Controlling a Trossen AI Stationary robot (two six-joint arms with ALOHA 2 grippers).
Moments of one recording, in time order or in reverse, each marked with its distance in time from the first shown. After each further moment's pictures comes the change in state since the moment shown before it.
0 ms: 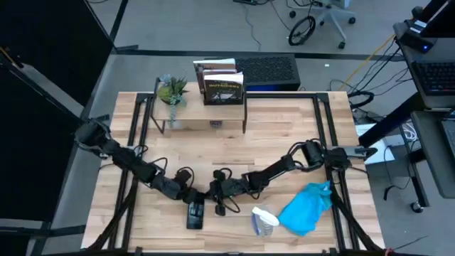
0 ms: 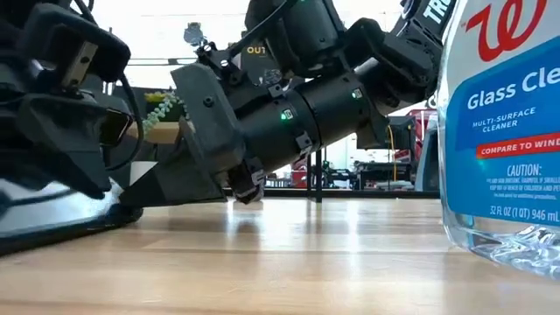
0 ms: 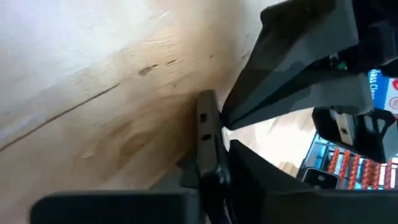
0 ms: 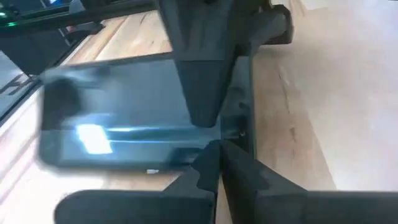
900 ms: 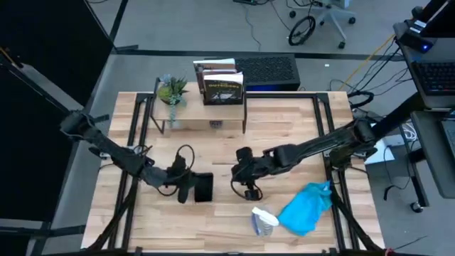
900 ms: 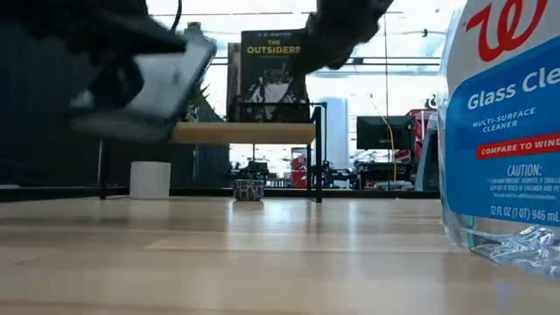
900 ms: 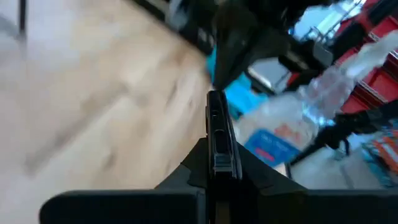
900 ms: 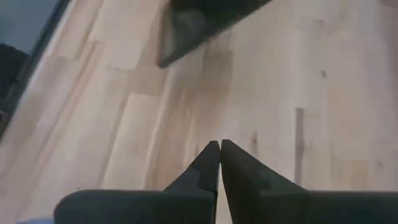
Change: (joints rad) left arm 0.033 -0.305 0.096 0.027 -0.389 0.892; right arm -0.019 -0.655 -0.002 -1.076 -0.040 -0.199
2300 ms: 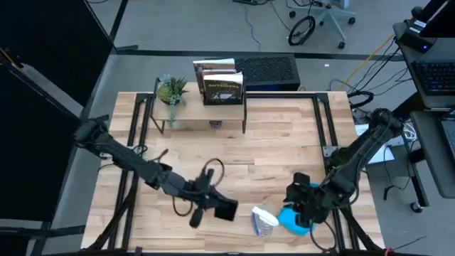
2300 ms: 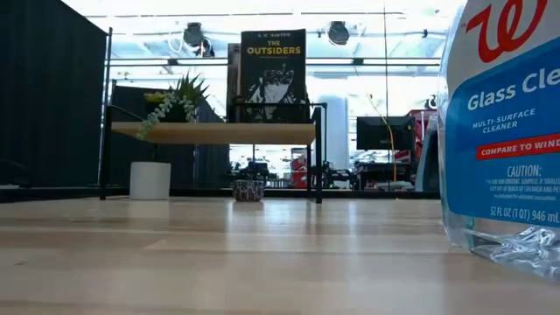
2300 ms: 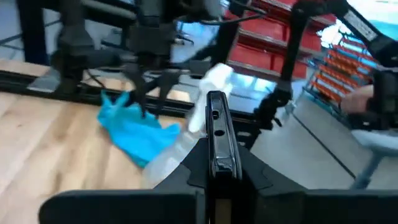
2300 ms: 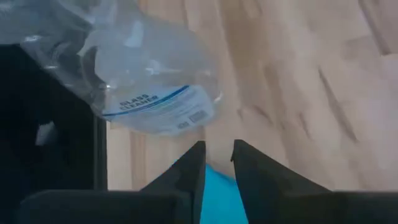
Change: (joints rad) left arm 0.015 0.368 0.537 -0.050 0.358 0.347; right arm 0.579 -0.355 -0.381 -0.123 0.318 0.889
